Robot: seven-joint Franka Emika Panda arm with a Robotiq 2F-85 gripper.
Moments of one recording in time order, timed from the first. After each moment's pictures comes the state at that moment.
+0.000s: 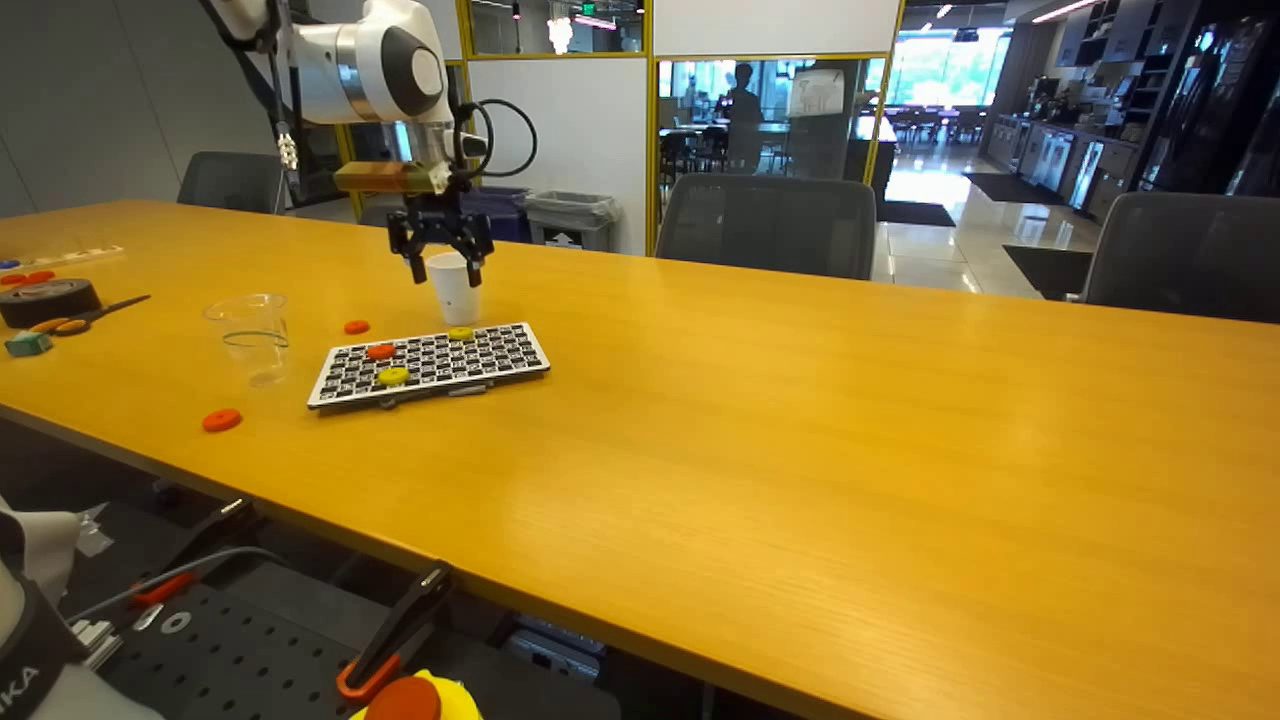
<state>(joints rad) 0.23 0.36 0.06 -2.02 -0.11 2.37 0.24</state>
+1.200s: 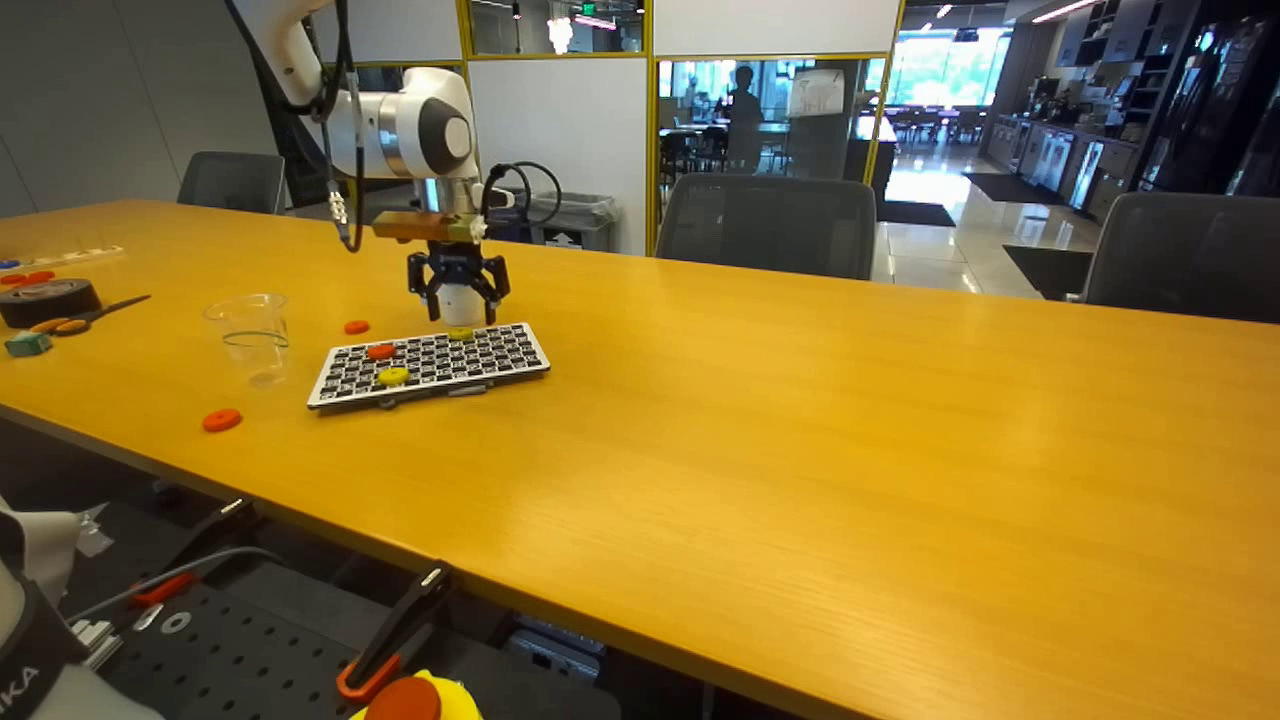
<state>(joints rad) 0.20 0.58 0.08 -1.87 -0.09 2.38 0.09</state>
